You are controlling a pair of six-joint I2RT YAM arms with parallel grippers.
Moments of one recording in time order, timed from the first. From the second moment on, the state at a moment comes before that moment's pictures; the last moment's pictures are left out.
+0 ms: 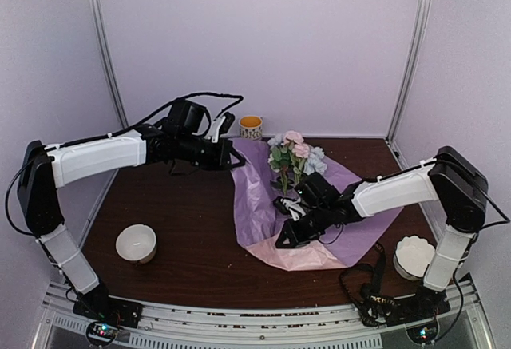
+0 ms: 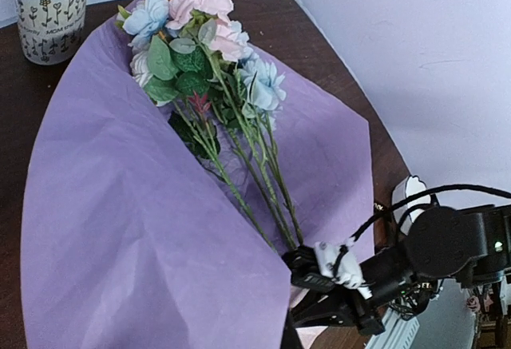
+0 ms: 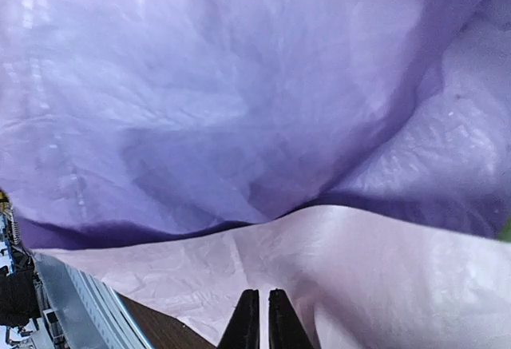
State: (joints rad) left arm -0.68 1.68 1.36 -0.29 0.39 -0.43; right arm 0.84 1.80 0.96 -0.15 -0.45 0.47
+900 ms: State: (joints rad) left arm -0.61 1.65 1.11 -0.28 0.26 -0.44; right arm 0.75 1.90 0.97 0.01 -0.46 0.55
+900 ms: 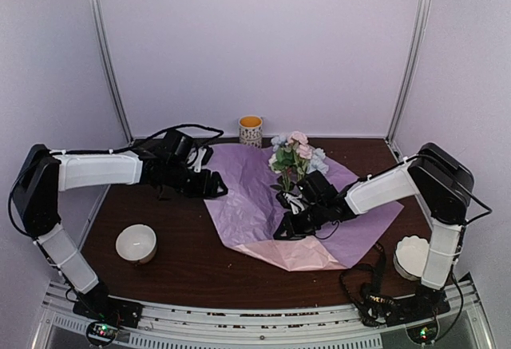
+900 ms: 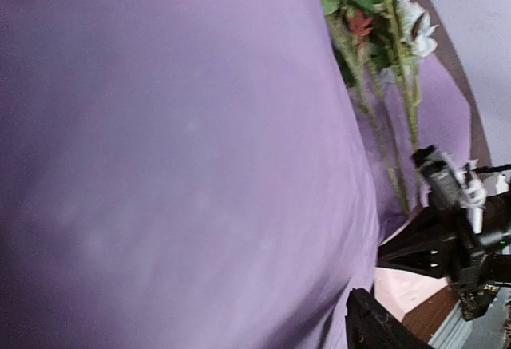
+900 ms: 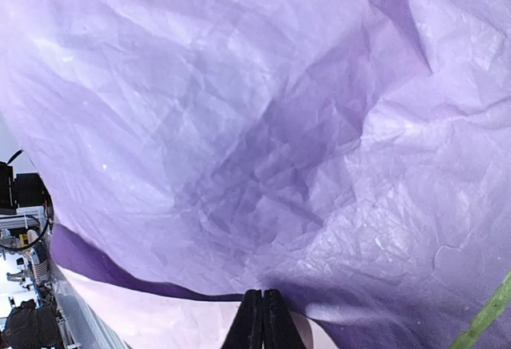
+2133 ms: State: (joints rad) left arm -0.61 1.65 0.66 0.24 0.51 -0.84; right arm 0.78 1.90 1.00 -0.03 -0.43 0.49
